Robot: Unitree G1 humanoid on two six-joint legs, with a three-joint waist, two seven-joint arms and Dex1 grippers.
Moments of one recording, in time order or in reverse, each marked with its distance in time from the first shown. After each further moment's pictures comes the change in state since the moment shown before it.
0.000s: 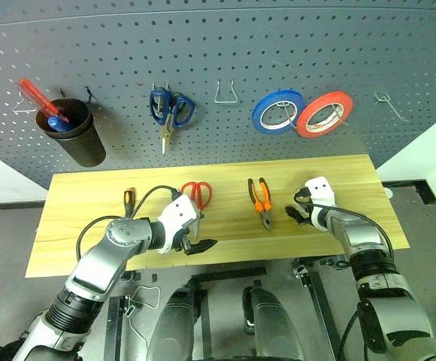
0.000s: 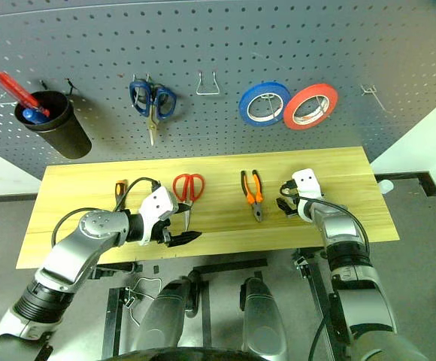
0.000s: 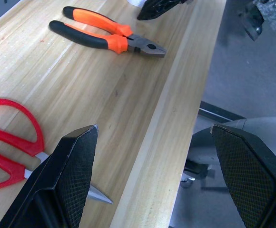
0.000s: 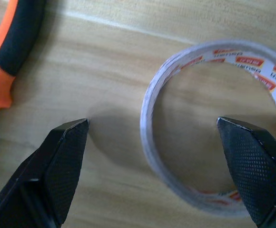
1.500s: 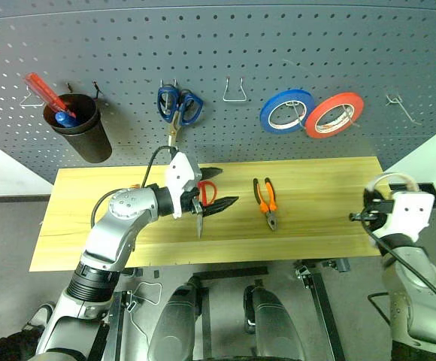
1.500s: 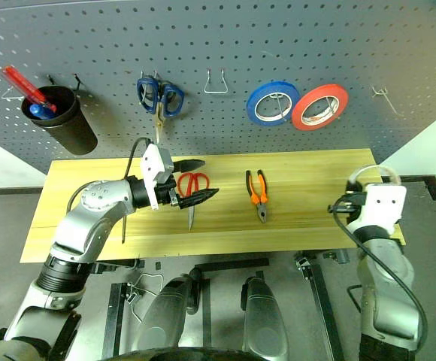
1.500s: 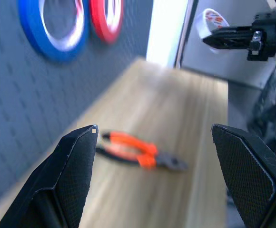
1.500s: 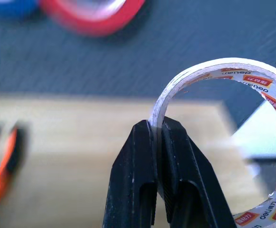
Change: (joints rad) left arm -0.200 -0.167 0.118 0.143 -0.155 -0.266 -0.036; right arm 0.597 0.131 -0.402 -1.000 0.169 -0.190 -0.276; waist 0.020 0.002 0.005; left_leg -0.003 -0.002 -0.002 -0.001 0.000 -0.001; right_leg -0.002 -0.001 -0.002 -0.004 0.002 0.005
